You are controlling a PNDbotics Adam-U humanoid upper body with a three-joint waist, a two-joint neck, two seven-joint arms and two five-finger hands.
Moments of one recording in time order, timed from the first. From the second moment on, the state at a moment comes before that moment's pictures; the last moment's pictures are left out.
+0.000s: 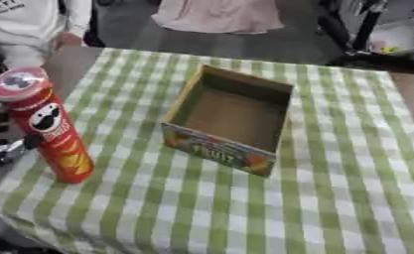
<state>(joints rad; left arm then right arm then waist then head) -0.11 0.61 0.04 -1.54 0.13 0.14 0.06 -0.33 -0.52 -0.15 -1.46 -0.40 -0.08 0.08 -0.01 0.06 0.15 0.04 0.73</state>
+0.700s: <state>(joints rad) -0.15 0.58 0.03 -1.51 0.13 0.12 0.04 -0.32 -0.52 -0.15 -1.46 -0.40 -0.08 0.07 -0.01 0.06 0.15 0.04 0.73</state>
